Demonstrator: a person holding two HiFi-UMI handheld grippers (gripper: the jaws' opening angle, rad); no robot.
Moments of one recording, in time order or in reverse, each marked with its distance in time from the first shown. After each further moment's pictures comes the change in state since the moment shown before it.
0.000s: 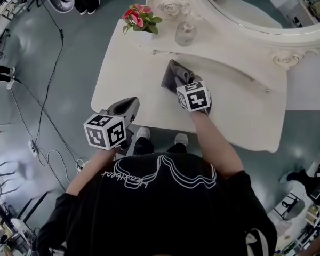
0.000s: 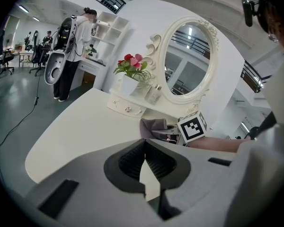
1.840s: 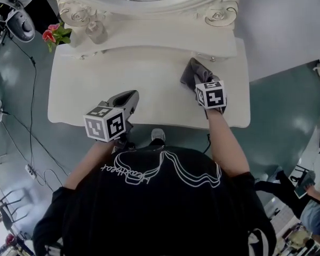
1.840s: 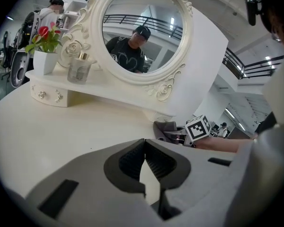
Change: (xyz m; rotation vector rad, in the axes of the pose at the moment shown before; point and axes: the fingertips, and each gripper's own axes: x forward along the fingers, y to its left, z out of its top) left arm 0.142 -0.219 -0.040 0.147 0.092 -0.166; right arm -0.197 -0.255 -0.183 0.190 0.008 -0.295
